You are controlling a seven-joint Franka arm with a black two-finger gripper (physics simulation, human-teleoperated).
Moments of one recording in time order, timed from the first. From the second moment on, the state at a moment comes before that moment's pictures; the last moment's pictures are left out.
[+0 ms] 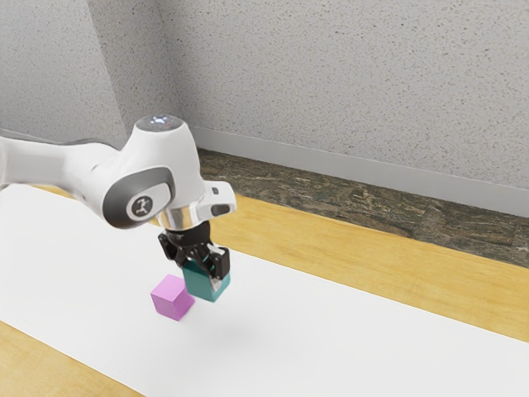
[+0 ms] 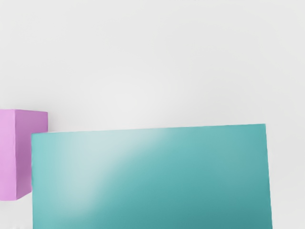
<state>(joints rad) -0.39 -0.14 0.14 -2.34 0.04 2.23 -0.25</state>
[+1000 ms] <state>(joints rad) -0.39 -0.24 0.33 -2.35 0.18 2.15 -0.20</state>
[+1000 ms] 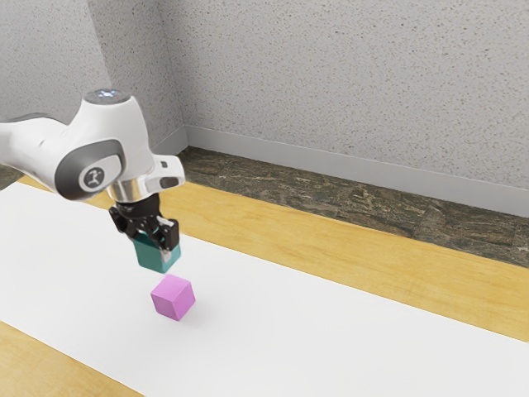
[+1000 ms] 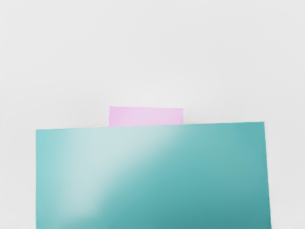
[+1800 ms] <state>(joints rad) -0.39 -0.30 0.36 -2.44 0.18 2.24 -0.18</state>
